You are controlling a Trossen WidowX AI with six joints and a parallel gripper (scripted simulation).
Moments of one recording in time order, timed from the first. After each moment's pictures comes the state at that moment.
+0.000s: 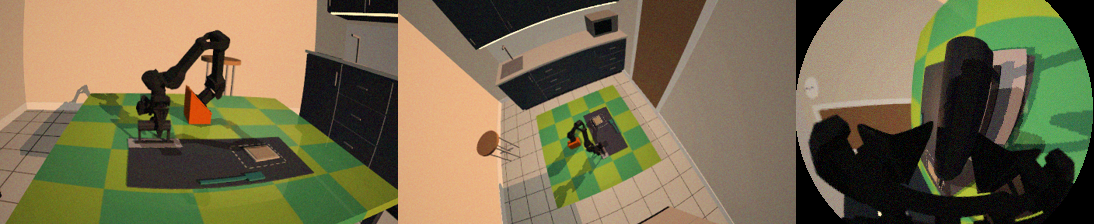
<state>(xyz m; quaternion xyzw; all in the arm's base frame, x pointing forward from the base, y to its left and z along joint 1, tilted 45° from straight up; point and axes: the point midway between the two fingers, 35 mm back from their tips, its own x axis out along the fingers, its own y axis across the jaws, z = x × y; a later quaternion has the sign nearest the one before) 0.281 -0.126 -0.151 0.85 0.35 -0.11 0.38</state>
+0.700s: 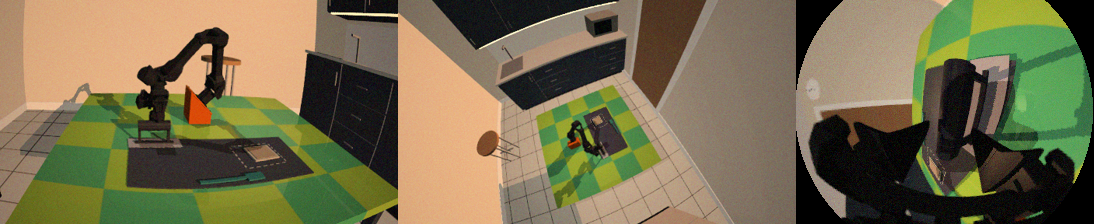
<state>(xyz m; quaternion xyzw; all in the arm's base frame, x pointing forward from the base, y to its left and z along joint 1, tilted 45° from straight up) 0.258 -0.142 -0.142 0.85 0.35 -0.11 0.38</state>
